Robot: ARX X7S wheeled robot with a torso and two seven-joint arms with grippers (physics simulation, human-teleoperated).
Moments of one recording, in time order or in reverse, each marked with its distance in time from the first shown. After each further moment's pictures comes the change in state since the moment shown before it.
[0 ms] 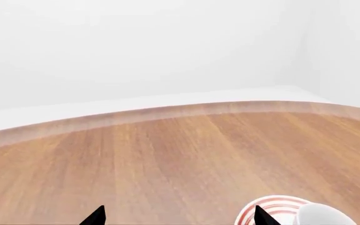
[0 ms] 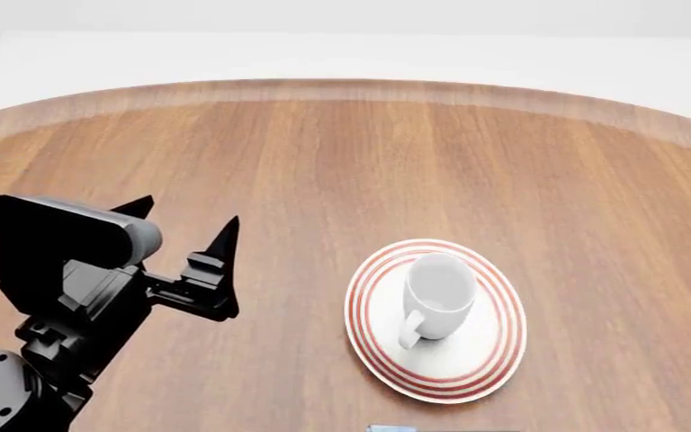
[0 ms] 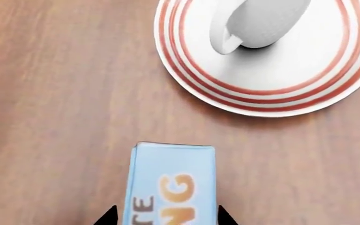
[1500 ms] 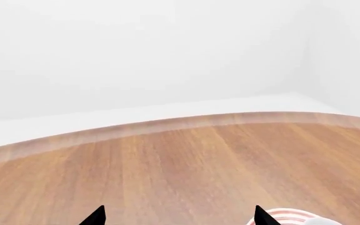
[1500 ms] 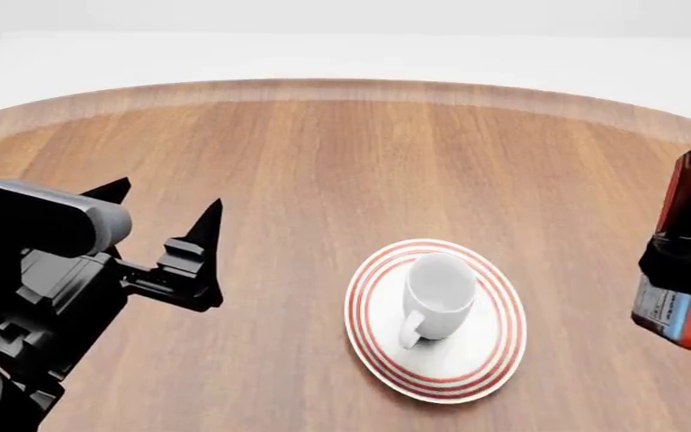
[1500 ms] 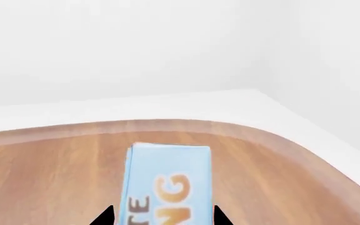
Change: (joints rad) left arm -0.040 -0.063 -0.050 0.065 -0.052 -0.026 -0.023; right arm 0.844 1.091 0.214 -0.145 0.789 -0.543 0.292
